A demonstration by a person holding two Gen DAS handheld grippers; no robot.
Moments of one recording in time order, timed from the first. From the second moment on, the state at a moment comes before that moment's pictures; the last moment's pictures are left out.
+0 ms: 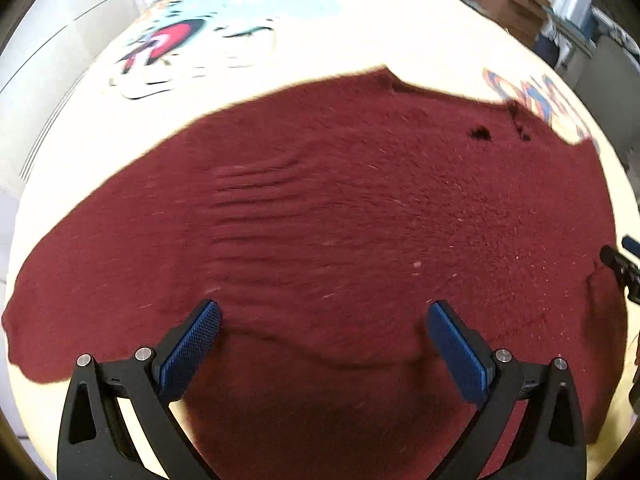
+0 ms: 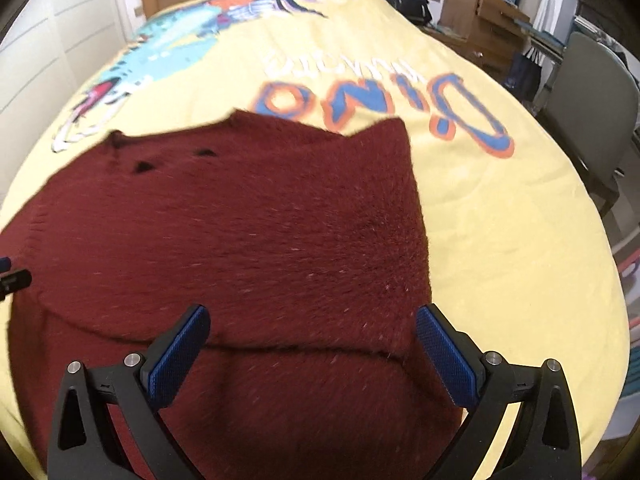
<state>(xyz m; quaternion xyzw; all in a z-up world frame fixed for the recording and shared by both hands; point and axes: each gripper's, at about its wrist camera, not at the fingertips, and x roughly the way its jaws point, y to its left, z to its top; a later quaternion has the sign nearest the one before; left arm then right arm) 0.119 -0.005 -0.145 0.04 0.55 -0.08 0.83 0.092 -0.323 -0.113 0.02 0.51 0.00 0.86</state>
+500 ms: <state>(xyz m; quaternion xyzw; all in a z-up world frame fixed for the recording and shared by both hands) 0.075 0.264 -0.134 -0.22 0.55 0.16 0.79 0.040 -0.322 -0.082 0.03 0.50 -0.01 0.86</state>
